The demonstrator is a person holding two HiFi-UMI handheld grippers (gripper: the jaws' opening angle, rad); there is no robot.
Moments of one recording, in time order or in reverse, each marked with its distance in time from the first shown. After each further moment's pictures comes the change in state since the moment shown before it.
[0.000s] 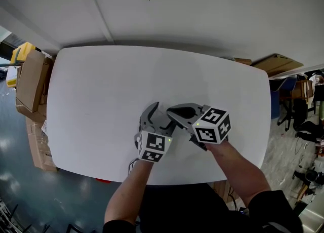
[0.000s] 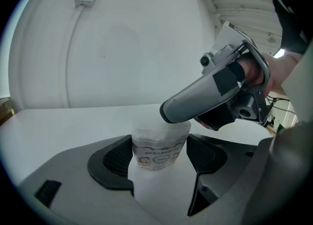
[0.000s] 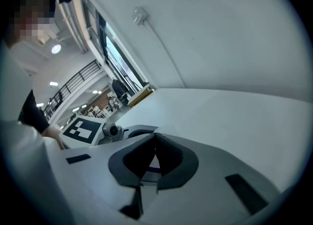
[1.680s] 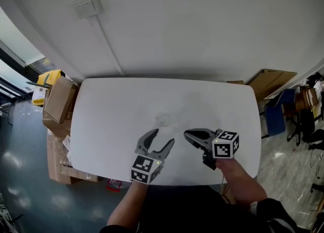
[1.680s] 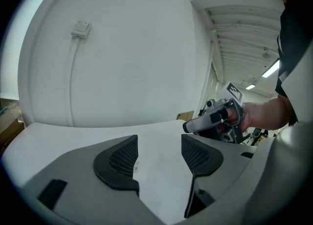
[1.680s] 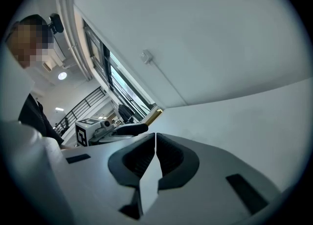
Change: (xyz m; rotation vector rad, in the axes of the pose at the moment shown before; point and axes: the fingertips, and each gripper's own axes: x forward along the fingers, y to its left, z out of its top) left arm -0.125 -0.080 0.099 -0.037 -0.095 -0.053; right arm -0.154 0.059 -0.003 0.146 -0.263 0.072
